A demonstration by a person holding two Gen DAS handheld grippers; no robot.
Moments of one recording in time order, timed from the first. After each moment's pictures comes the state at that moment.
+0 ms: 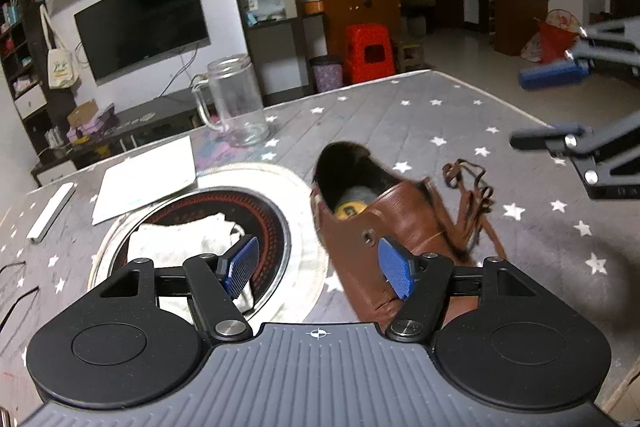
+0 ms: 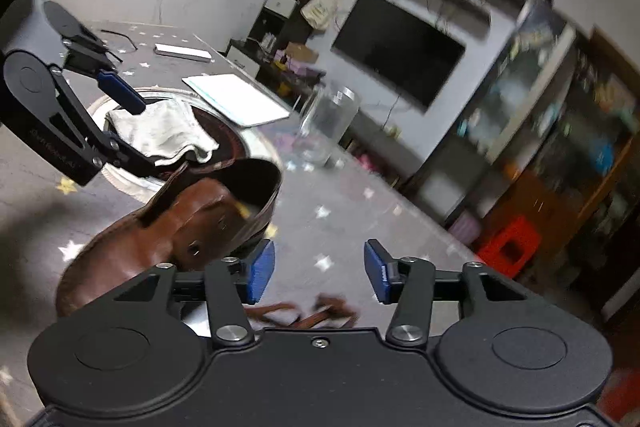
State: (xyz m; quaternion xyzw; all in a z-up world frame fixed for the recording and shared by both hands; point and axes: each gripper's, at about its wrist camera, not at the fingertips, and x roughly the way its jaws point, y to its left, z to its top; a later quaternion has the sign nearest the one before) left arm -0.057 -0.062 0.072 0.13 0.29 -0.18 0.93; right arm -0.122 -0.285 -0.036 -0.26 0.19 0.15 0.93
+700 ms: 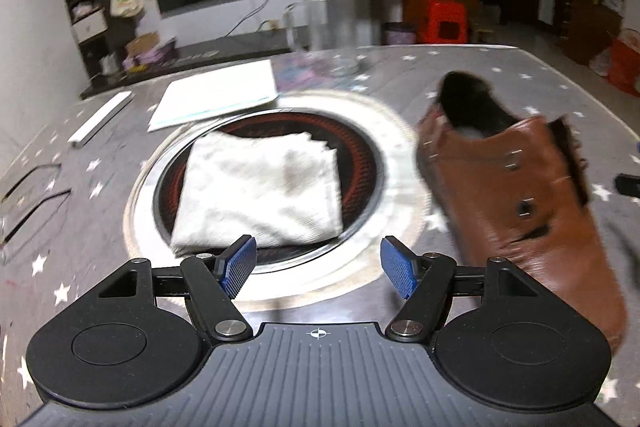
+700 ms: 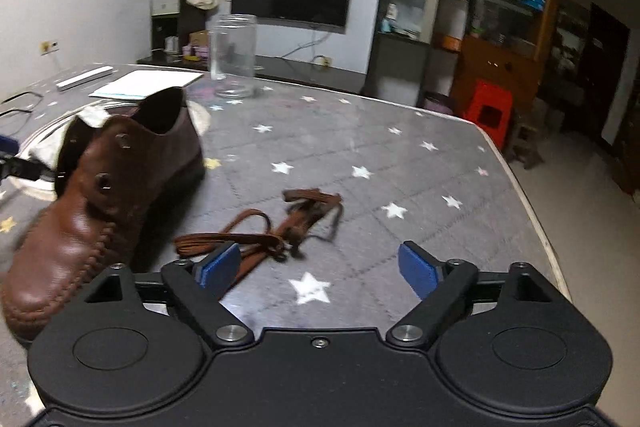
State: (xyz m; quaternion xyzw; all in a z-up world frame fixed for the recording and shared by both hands) left arm -0.035 -0.002 0.025 0.08 0.34 -0.07 0.93; right arm -0.108 -0.343 -0.101 -0.06 0.25 0.04 0.97
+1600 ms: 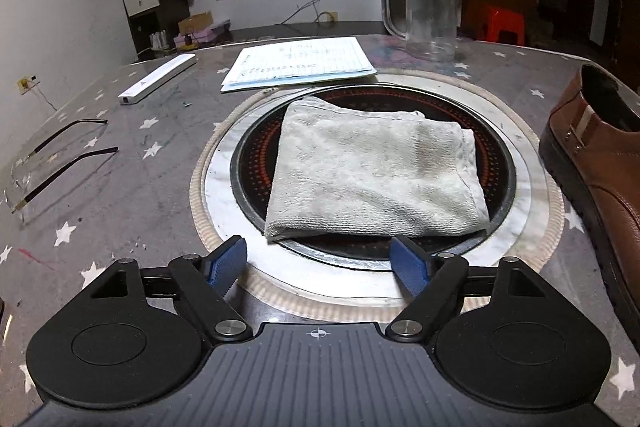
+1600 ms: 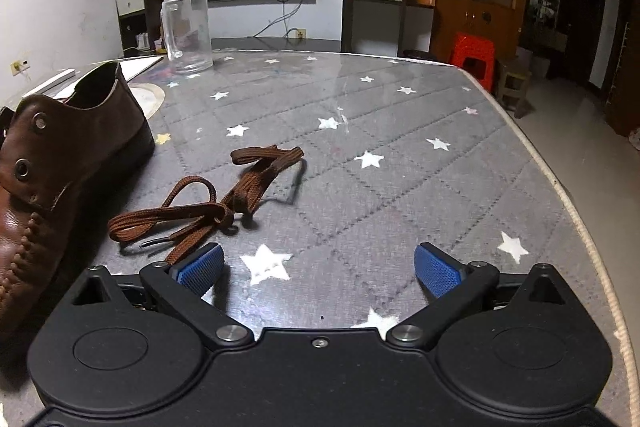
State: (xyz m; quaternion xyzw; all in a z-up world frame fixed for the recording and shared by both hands) left arm -0.005 0.059 -0.005 0.05 0.34 -0.01 0.94; right arm -0.084 -0.368 -0.128 -0.01 0.29 0.02 0.96
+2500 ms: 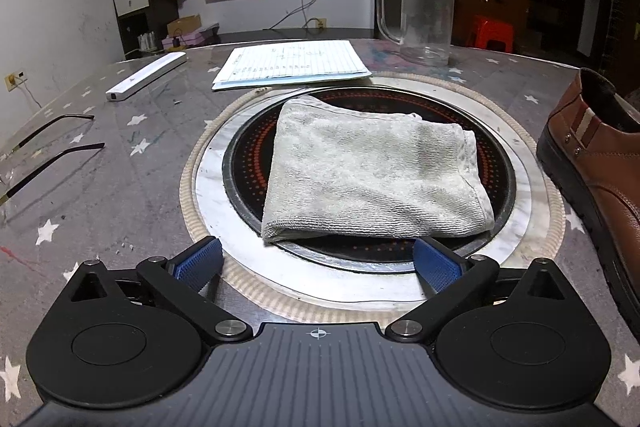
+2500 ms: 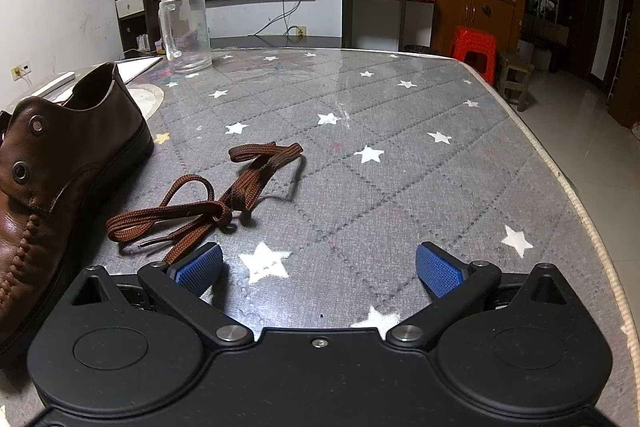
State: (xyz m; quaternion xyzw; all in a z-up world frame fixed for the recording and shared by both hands) left arm -0.001 0.067 -0.013 0.03 0.33 -0.03 0.94; right arm -0.080 -0.372 -0.132 0.00 0.30 0.02 0.95
